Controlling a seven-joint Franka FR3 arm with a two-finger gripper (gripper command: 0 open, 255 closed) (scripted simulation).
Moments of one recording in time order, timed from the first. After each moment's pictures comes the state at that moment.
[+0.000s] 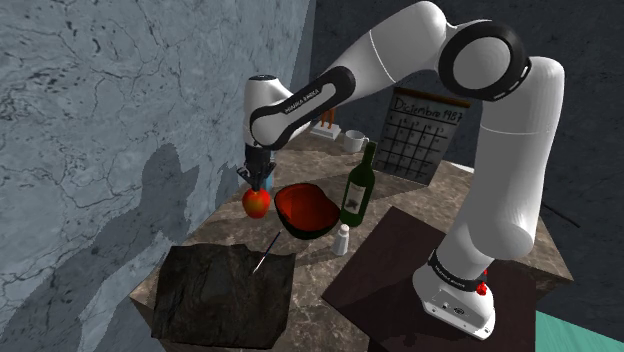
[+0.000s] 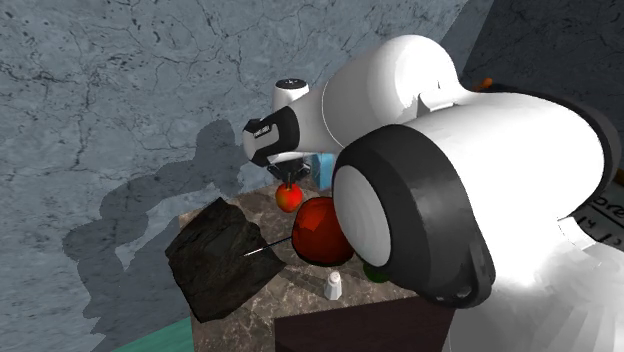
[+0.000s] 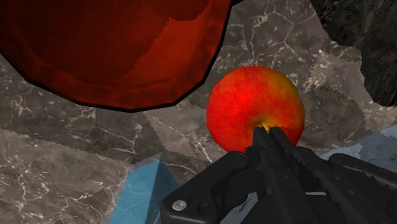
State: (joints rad) arm 0.13 0.32 0.14 -1.99 0.03 2.36 0.39
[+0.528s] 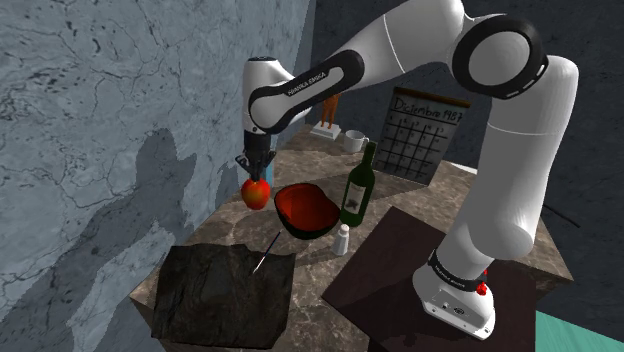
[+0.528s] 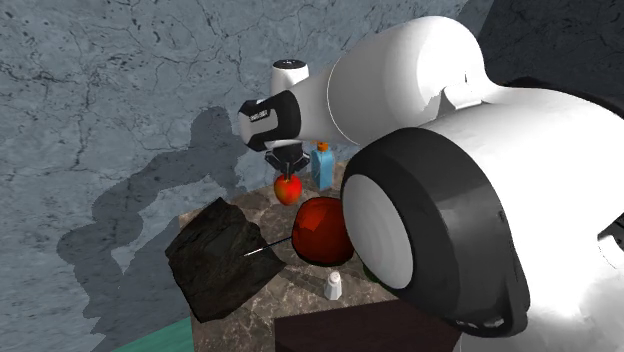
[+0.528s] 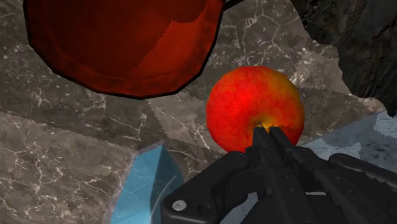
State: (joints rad) arm 0.13 0.26 0.14 -1.96 0.04 2.26 0.40
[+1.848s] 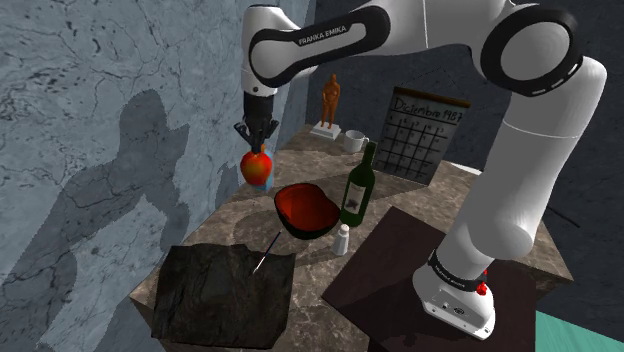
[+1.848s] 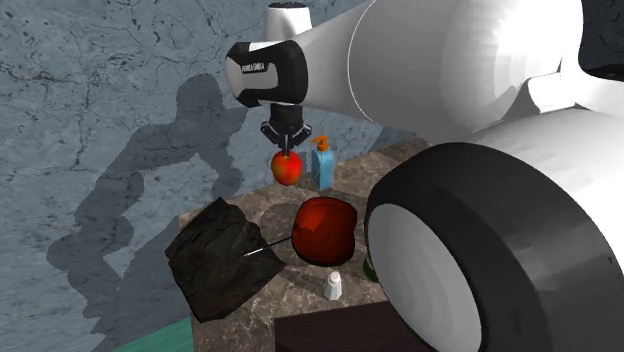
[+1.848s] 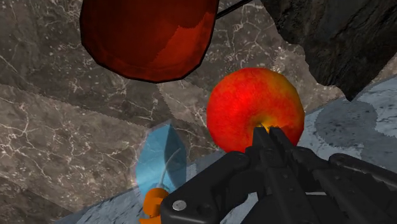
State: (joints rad) arm 0.12 0.15 0.15 -1.84 0.05 2.03 0.40
